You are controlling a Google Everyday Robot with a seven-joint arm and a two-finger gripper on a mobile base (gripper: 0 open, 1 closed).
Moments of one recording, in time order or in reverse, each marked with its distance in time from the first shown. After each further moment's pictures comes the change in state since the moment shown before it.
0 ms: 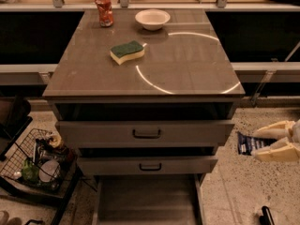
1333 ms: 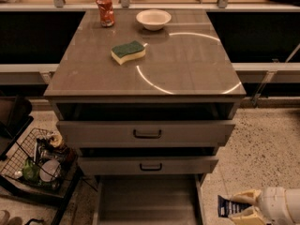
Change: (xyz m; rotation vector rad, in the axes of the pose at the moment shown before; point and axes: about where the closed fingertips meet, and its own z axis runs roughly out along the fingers) arm 0.183 0.079 0.135 -0.062 0.071 0.068
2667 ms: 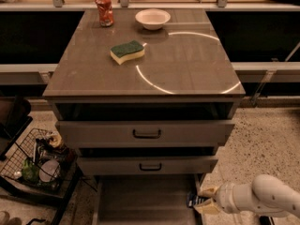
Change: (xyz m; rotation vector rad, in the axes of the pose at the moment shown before) arm 0.048 -0.049 0.159 0.004 0.024 0.089
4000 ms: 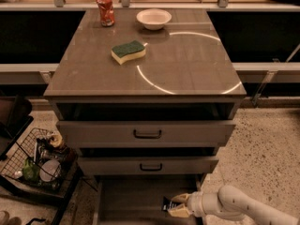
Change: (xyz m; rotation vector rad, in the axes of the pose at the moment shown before) arm 0.036 -0.008 0.173 -0.123 -0.167 0.067
